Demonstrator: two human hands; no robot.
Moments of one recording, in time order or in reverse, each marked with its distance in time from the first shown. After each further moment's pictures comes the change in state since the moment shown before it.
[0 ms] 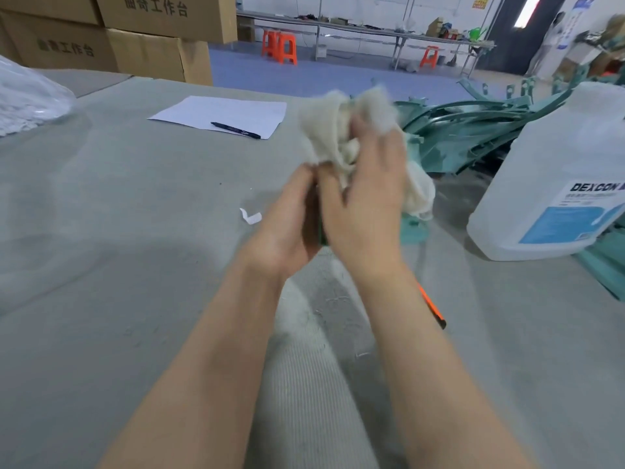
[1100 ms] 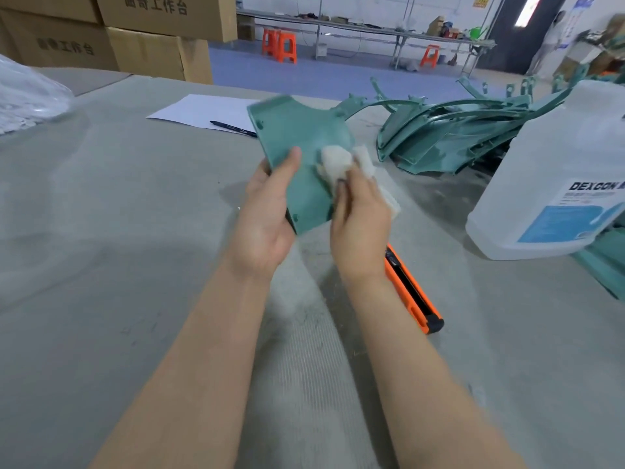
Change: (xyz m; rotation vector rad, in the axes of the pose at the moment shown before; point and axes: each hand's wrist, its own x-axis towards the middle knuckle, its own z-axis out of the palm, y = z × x) left_hand 0.002 0.007 -0.005 0.009 0.278 0.171; right_hand -0.020 0.053 0.033 0.020 -0.020 0.176
